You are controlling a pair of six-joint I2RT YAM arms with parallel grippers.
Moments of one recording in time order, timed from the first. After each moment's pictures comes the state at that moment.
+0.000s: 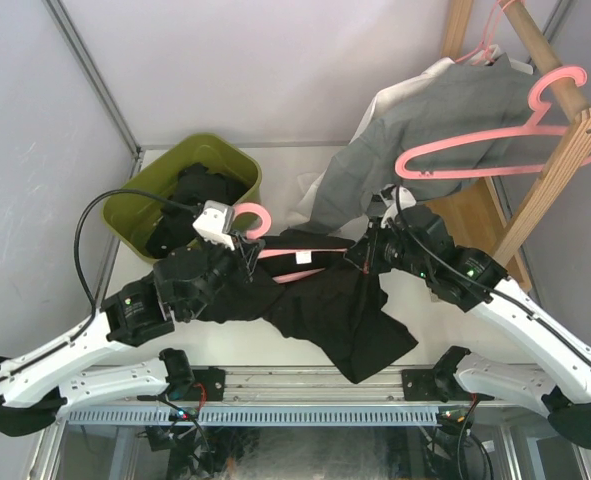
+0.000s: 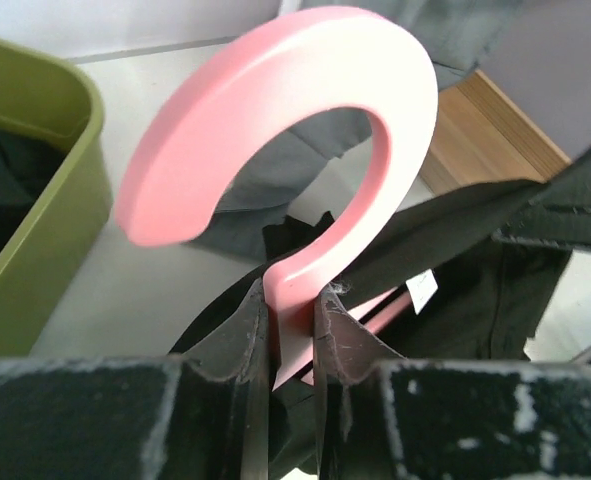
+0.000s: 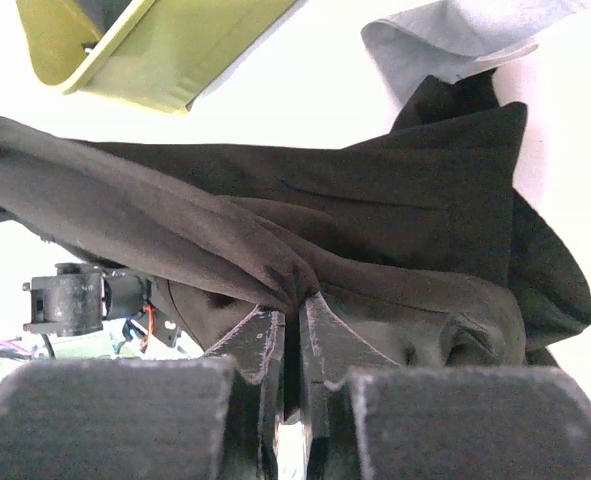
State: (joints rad) left arm -1.09 0.78 1.00 -0.44 -0.61 -0.37; right arm 0.77 0.97 1.09 -0.68 0.01 0.64
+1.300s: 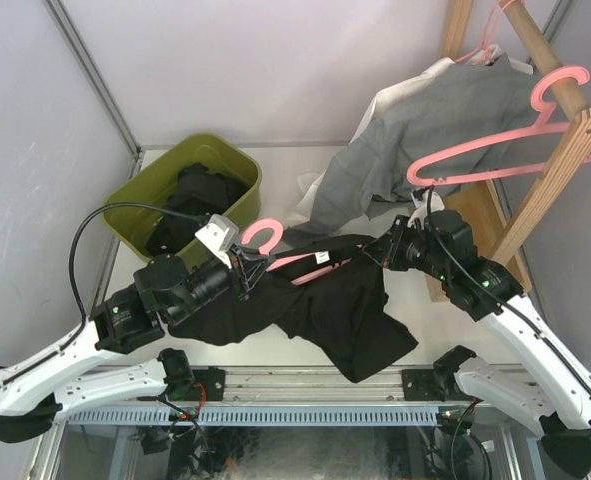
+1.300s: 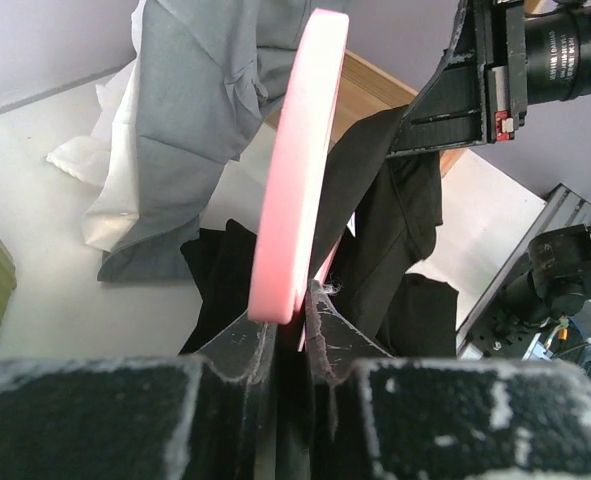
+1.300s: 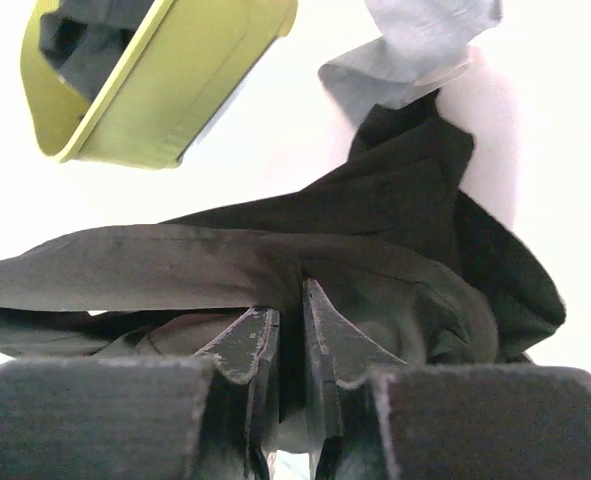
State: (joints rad) left arm -1.09 0.69 0.95 -0.36 -0.26 -0.23; right arm 0.54 0.85 0.94 -0.59 -0.11 0.66
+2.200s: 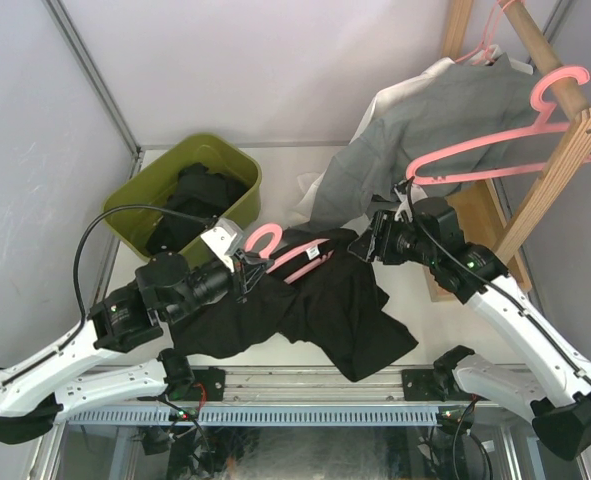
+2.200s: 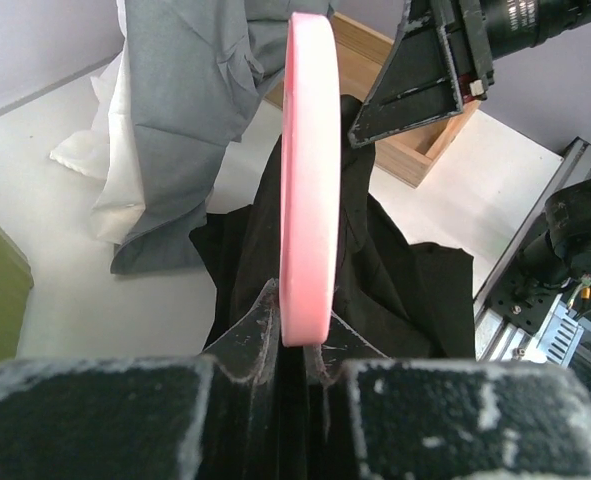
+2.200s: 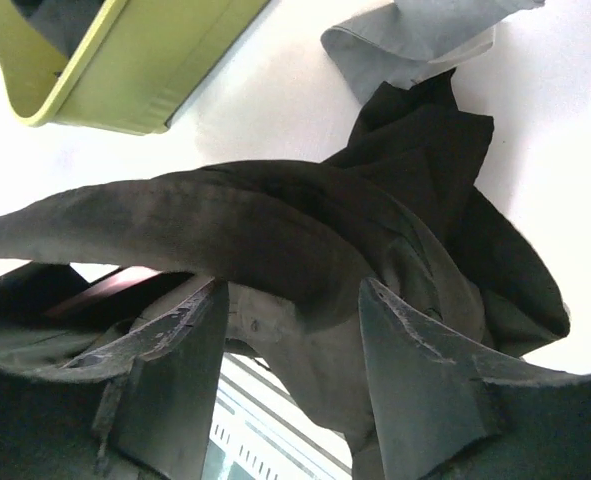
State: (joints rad) left arm -1.07 0.70 0.97 -0.42 -0.20 -0.15; right arm 0.52 0.95 0.99 -0.59 -0.19 0.60
